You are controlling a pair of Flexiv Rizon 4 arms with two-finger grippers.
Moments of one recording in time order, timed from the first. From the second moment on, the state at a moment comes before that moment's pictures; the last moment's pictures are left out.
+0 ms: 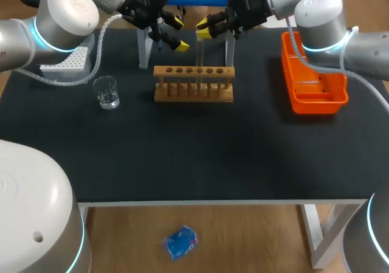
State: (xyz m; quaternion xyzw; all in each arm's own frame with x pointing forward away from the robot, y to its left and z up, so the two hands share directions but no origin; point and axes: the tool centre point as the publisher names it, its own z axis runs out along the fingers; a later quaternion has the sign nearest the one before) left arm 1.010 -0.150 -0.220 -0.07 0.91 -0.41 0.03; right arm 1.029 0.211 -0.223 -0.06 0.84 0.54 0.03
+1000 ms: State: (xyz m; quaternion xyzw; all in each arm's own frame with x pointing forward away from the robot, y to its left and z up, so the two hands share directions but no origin) left arm 1.010 -0.150 -0.220 -0.07 0.91 -0.41 0.03; right arm 1.028 0.209 -0.234 -0.06 0.84 0.53 0.03
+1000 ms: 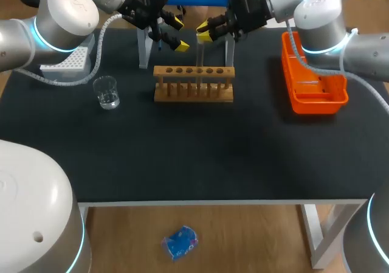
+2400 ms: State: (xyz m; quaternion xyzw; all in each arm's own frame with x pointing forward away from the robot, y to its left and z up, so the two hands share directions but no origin) left arm 1.010 -0.150 -0.220 -0.07 0.91 -0.41 0.03; right arm 1.025 0.206 -0.239 -0.05 0.84 0.54 0.02
